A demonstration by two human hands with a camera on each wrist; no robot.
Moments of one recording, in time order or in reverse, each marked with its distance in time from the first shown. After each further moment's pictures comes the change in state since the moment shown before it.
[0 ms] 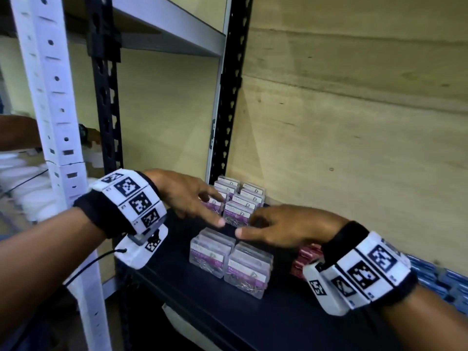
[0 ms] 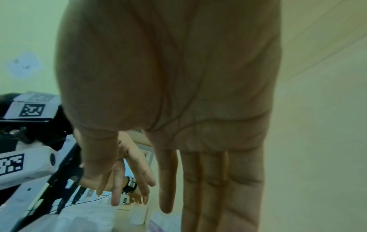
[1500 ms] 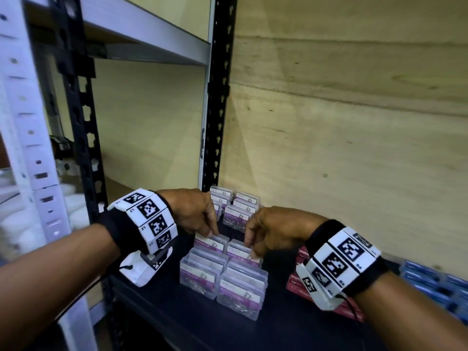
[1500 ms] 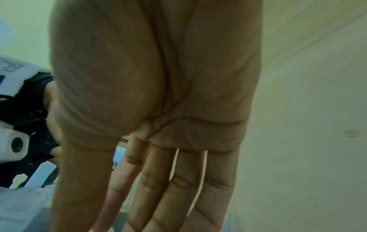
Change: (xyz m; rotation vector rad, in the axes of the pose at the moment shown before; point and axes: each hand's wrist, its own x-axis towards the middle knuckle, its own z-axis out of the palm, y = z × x) left_hand 0.052 -0.002 0.003 0.084 0.059 0.193; right_hand 0.037 0.027 -0.004 0.181 -0.003 -0.067
